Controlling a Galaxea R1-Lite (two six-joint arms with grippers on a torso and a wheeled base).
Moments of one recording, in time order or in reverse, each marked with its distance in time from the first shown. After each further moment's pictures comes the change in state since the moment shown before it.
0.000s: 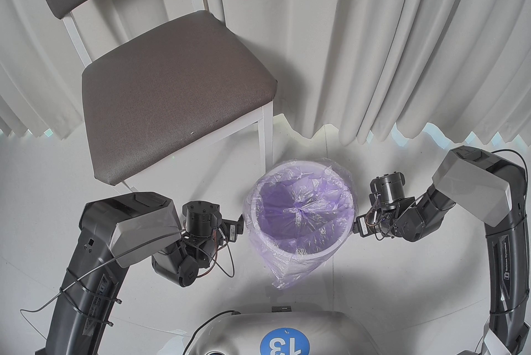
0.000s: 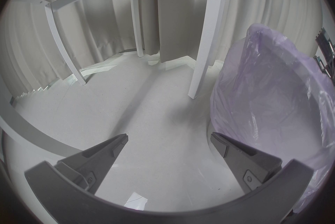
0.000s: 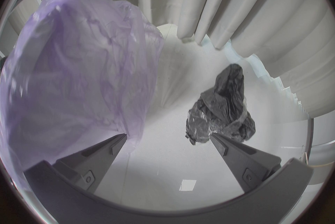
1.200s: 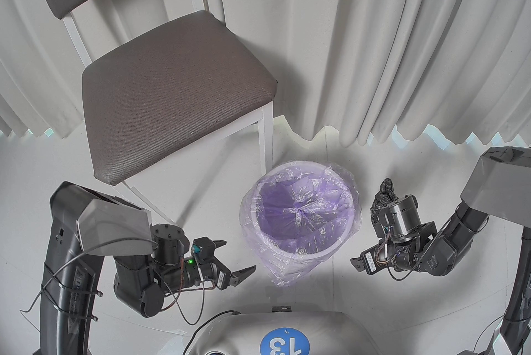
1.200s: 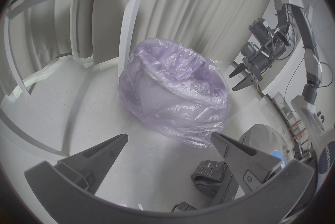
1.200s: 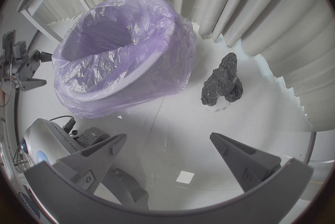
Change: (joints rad) left arm -0.010 -0.163 0.554 -0.301 -0.582 0.191; right arm 0.153 -0.275 0.444 -0.070 0.012 0.027
